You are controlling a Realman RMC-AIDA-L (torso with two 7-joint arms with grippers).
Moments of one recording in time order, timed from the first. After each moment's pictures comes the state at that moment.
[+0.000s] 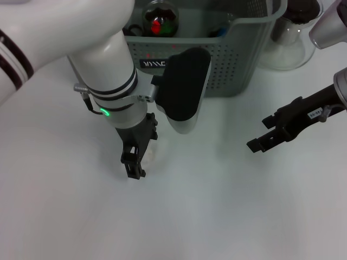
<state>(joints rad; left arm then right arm) -0.81 -2.18 1.68 1.09 2.71 1.51 -1.89 0.74 2.09 -0.96 -0.91 -2.54 -1.58 2.07</state>
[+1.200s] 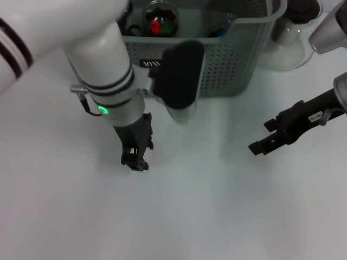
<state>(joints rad) -0.84 -2.18 1.61 1.04 2.70 1.53 -1.92 0.74 2.09 -0.97 -0.87 -2.55 -1.55 2.07</state>
